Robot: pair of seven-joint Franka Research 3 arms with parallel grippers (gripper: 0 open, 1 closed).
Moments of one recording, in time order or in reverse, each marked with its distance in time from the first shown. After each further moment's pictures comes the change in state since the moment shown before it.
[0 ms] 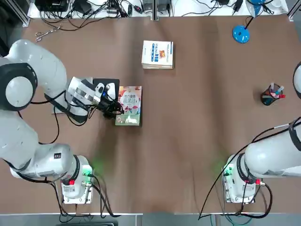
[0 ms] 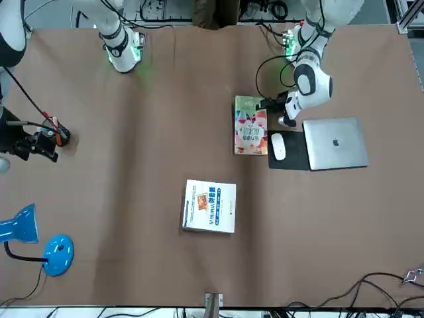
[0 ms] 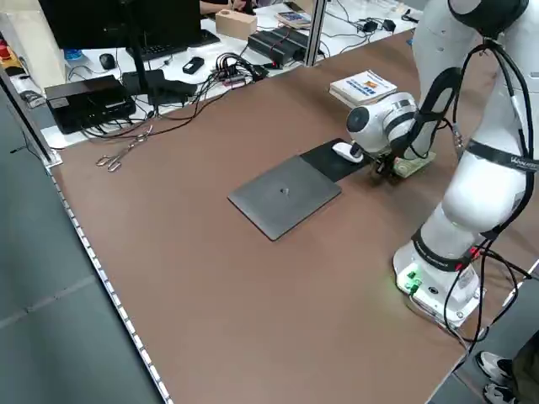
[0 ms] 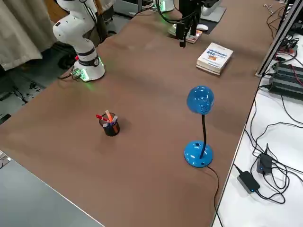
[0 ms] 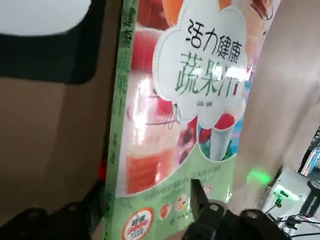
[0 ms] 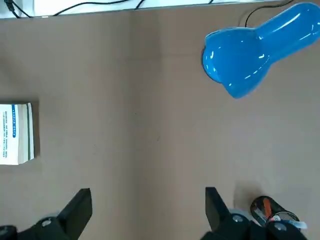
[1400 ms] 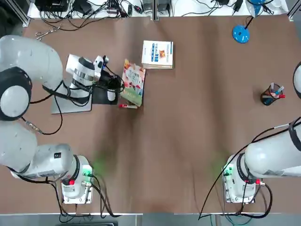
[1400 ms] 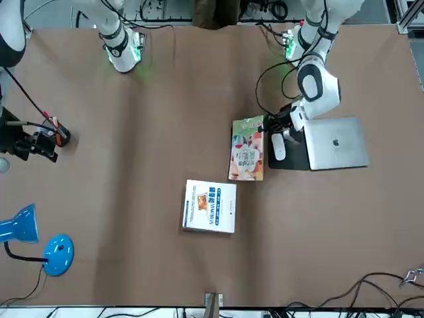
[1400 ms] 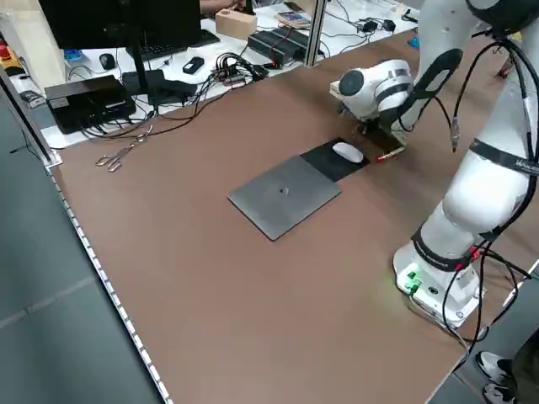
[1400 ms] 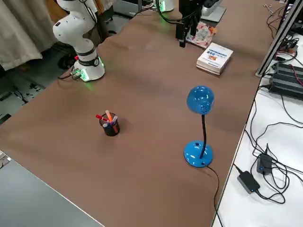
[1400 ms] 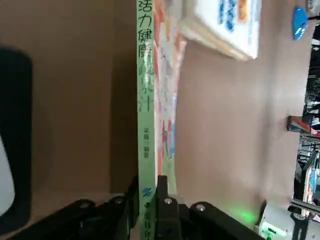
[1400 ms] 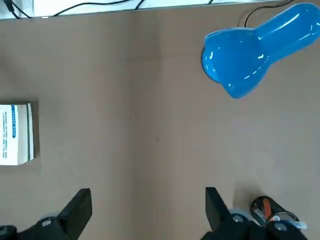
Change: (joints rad) left arm 0.012 -0.123 0.000 0.175 0.027 0.026 0.001; right arm -0.001 0.000 -0.001 0.000 0.000 0.001 0.000
